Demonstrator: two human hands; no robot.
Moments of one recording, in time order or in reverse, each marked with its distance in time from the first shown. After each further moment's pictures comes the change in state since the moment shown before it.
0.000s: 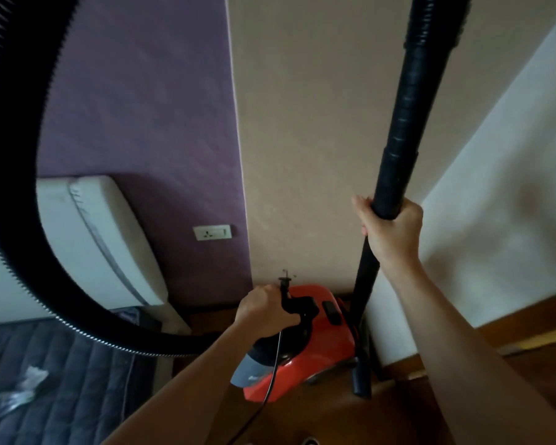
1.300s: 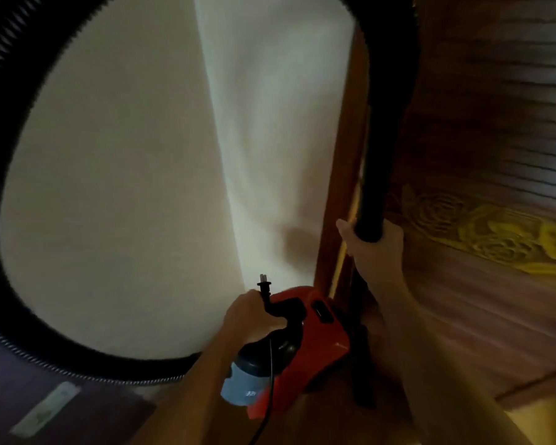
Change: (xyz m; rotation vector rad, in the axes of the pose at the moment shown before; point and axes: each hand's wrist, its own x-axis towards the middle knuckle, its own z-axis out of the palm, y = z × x) left_hand -0.006 0.199 0.010 0.076 -0.392 0.598; right_hand -0.108 -0.074 -0.213 -0.217 0.745 0.052
